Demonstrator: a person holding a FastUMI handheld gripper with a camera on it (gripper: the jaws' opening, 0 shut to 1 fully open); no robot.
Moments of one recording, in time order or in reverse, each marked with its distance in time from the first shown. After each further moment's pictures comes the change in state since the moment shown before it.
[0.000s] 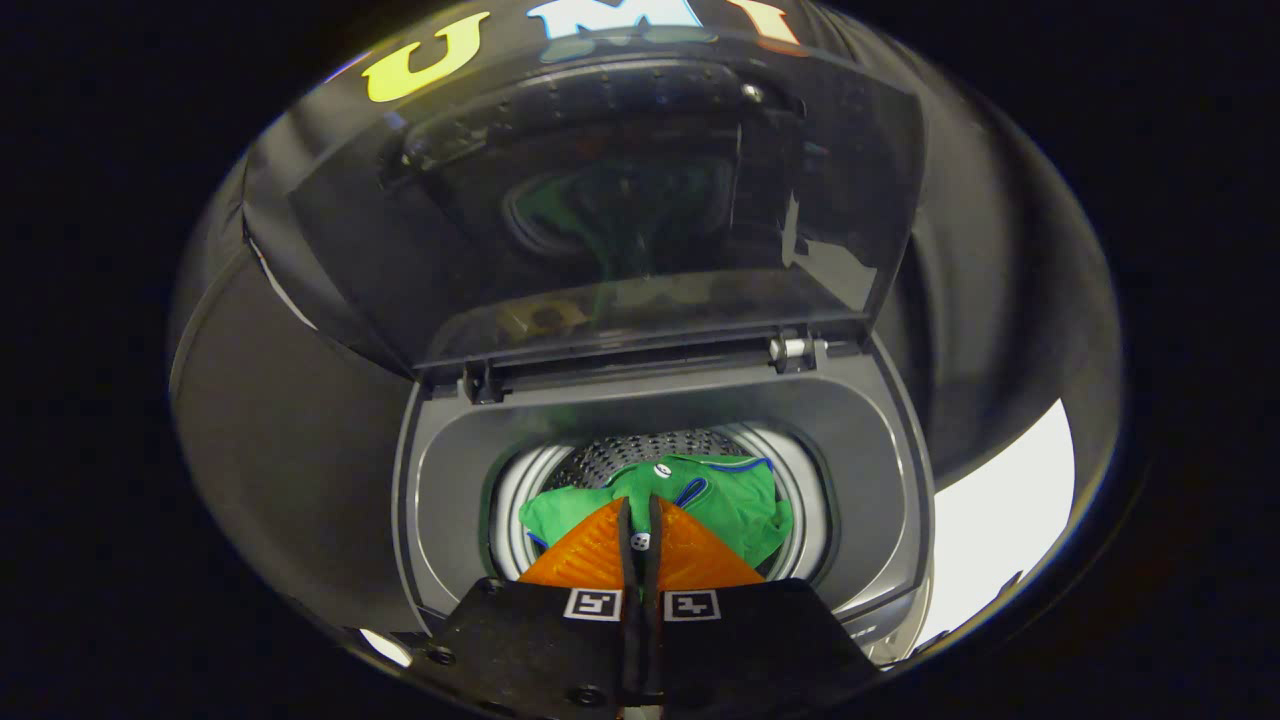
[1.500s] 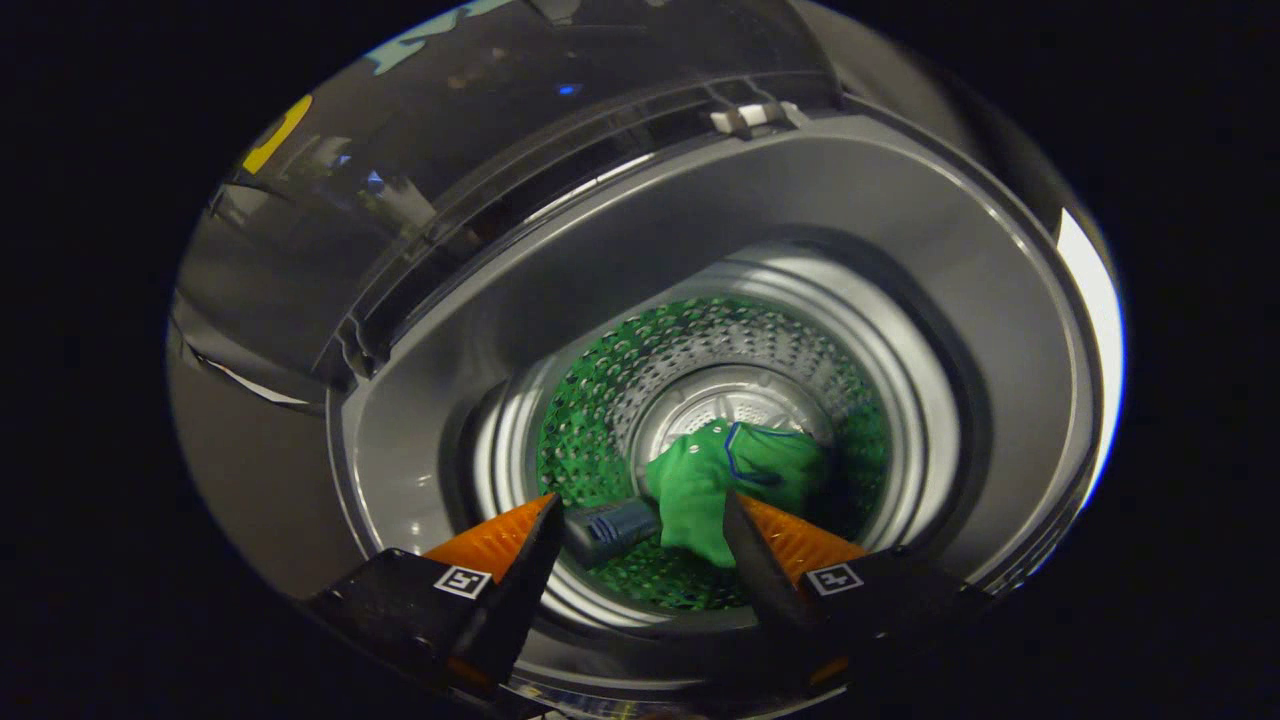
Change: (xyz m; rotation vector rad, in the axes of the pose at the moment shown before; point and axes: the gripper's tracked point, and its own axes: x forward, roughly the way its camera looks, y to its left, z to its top) arm 0.068 0.010 -0.067 0.360 0.175 0.046
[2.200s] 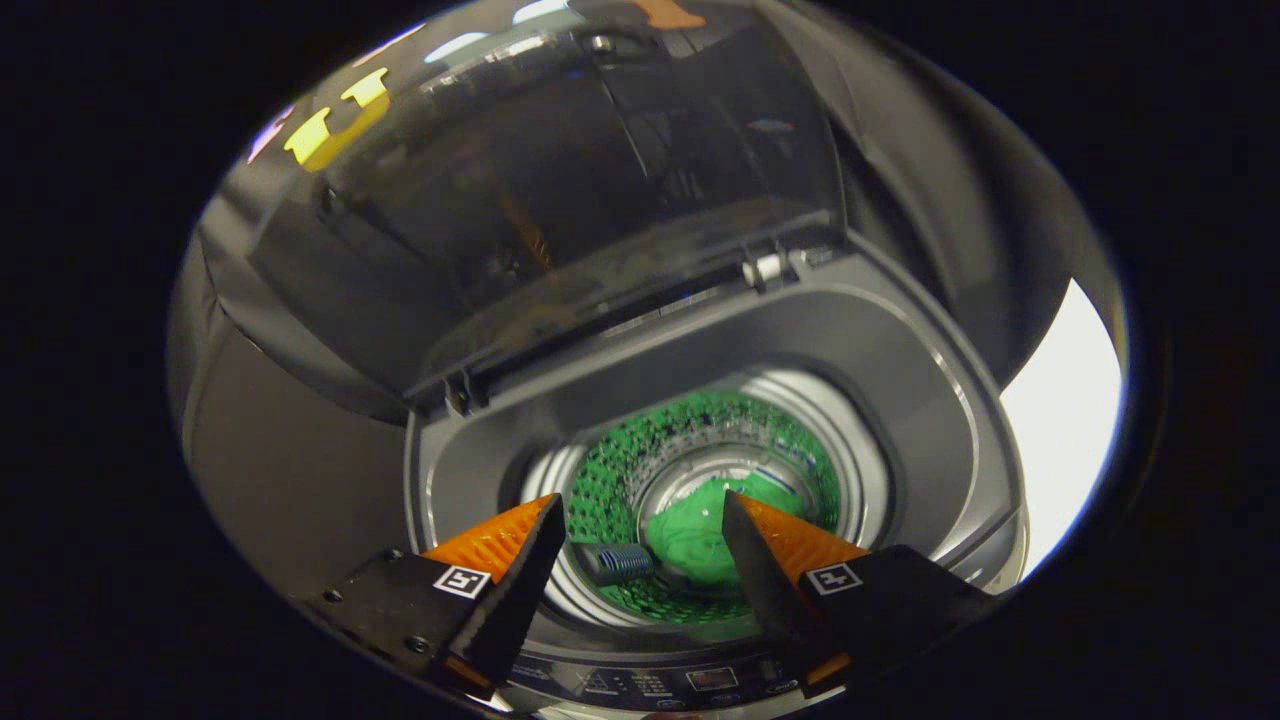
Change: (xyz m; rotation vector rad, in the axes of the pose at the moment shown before) arm -0.078 0.018 0.047 -0.117 -0.262 0.092
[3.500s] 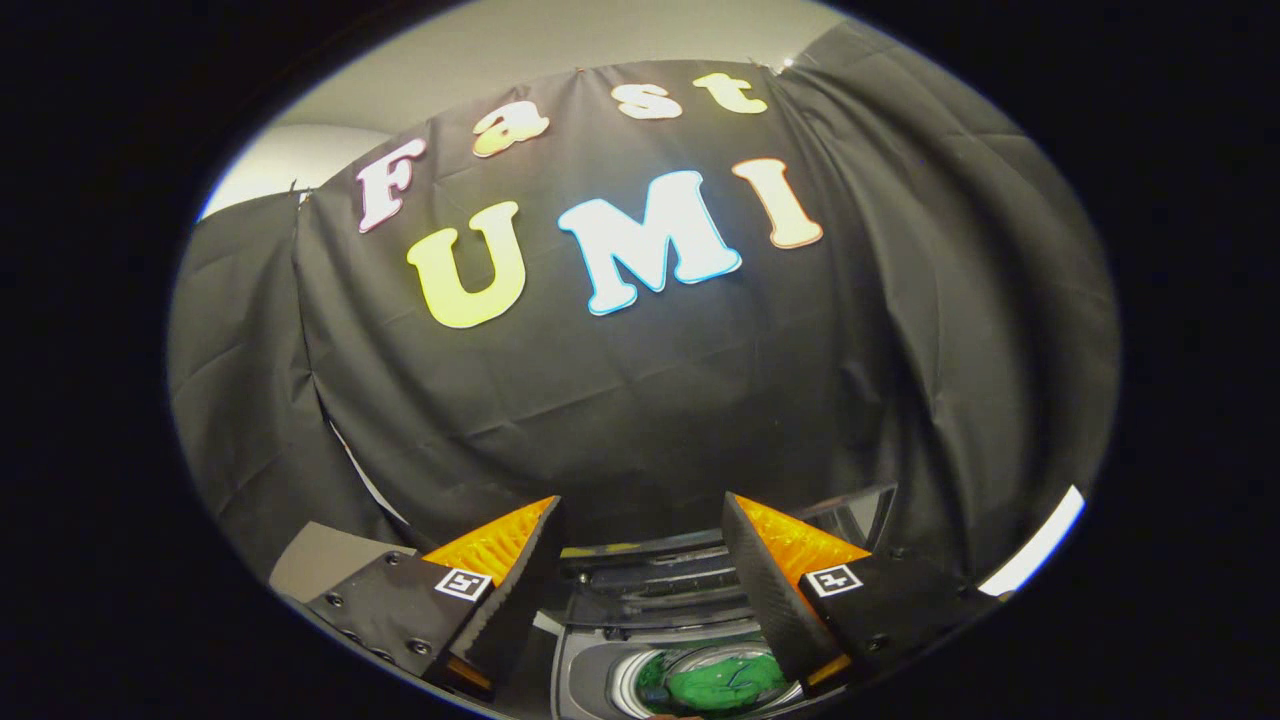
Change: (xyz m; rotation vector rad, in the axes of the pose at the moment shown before) arm -0.145 0.114 0.258 -0.225 -0.507 0.155
